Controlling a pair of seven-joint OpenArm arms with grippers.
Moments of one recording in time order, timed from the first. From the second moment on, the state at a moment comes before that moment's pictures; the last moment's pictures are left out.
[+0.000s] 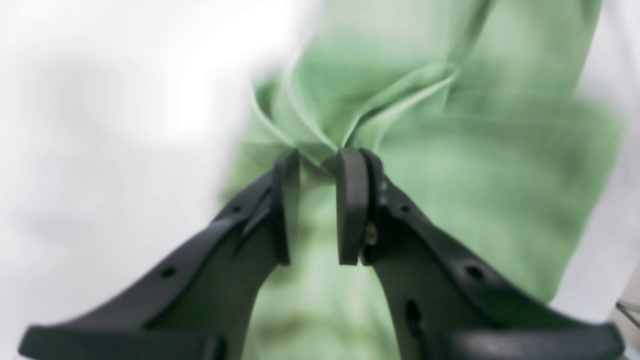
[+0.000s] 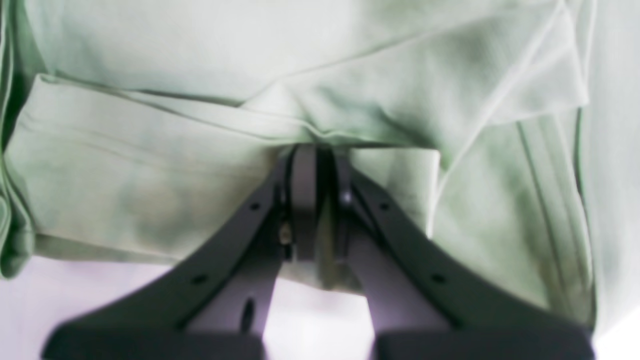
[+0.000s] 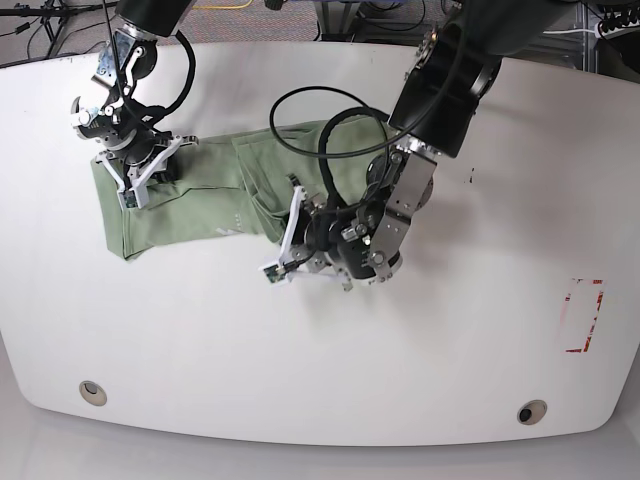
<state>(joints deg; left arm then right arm) -24.8 6.6 24.3 75.0 -13.0 -37.9 69.6 -7.6 4.2 32.6 90.0 12.3 40.4 -52.3</state>
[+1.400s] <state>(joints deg) -2.8 -2.7 8.4 93.0 -12.9 -40.1 69.9 -1.7 4.0 32.7 99.8 11.2 40.5 -63.8</state>
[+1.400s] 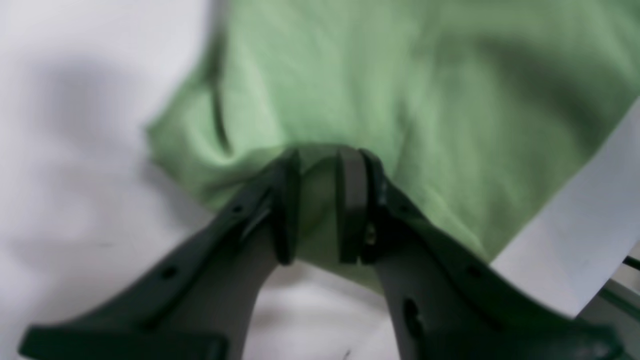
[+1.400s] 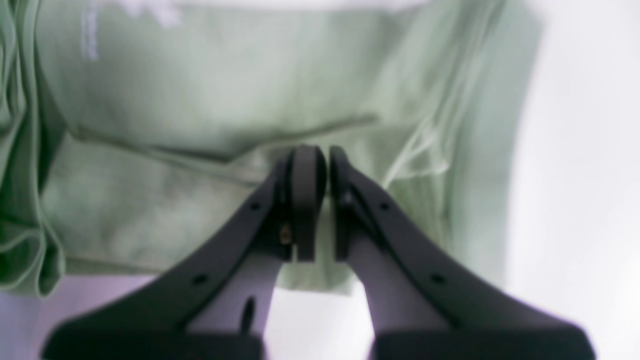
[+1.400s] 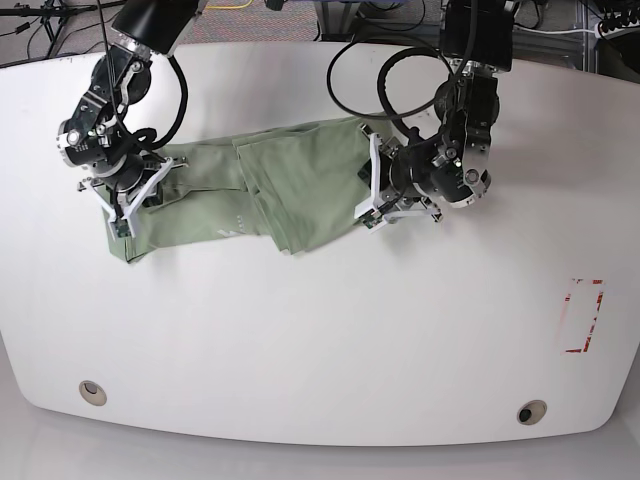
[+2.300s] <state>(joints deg) -12.1 -14.3 8.4 77.1 -18.1 -41.4 58.3 10.4 9.3 54.8 87.3 33.5 40.5 -75.7</state>
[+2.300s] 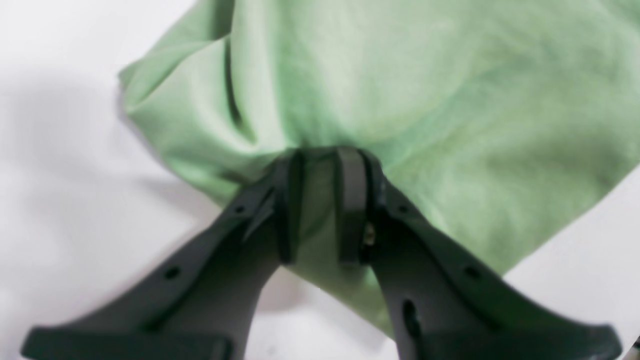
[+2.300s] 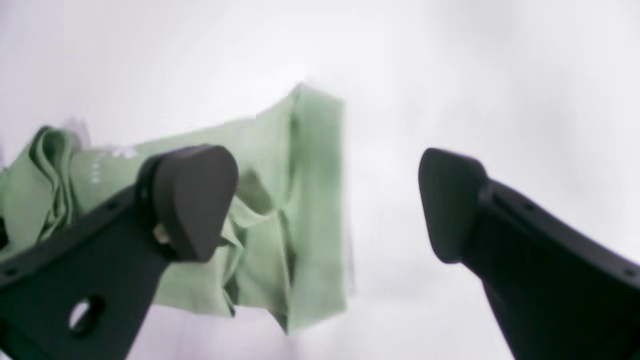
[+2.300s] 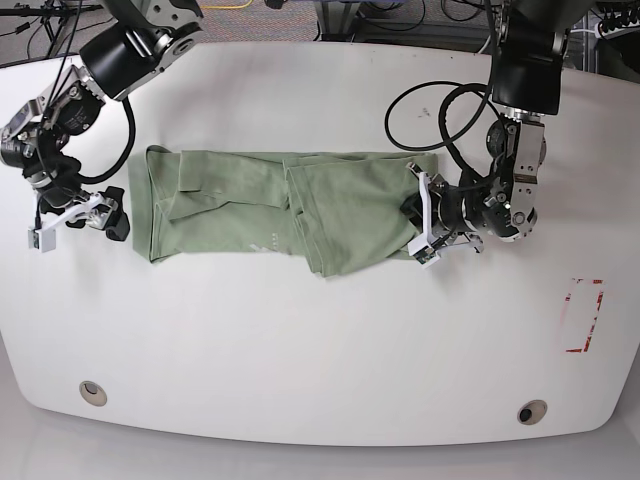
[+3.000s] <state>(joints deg) -12.3 -14.5 8.3 77.3 -17.0 -41.1 59.3 7.5 12.8 55.4 66.6 42.9 40.1 -72.4</state>
